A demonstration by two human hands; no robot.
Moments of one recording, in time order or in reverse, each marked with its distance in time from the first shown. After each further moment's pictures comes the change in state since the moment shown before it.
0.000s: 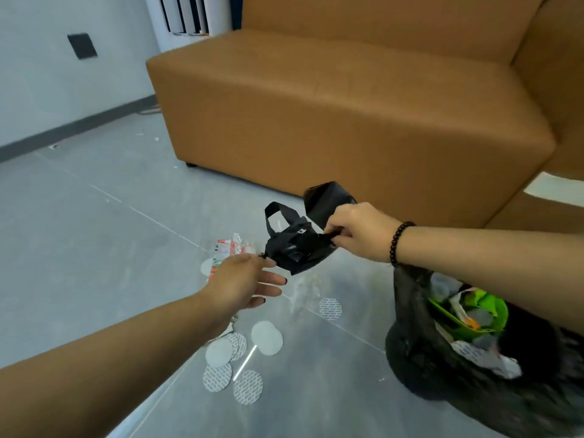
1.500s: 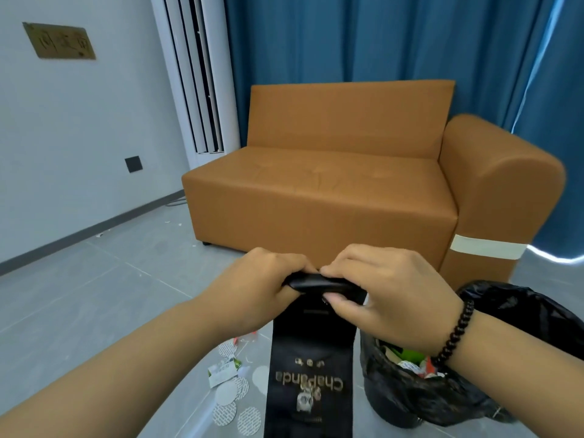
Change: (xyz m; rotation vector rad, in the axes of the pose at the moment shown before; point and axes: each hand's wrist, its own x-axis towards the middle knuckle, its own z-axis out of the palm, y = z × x) left_hand -0.230 0.100 0.024 0.991 -0.039 1.195; right_hand -0.236 -0.150 -0.153 -0.147 0.603 -0.246
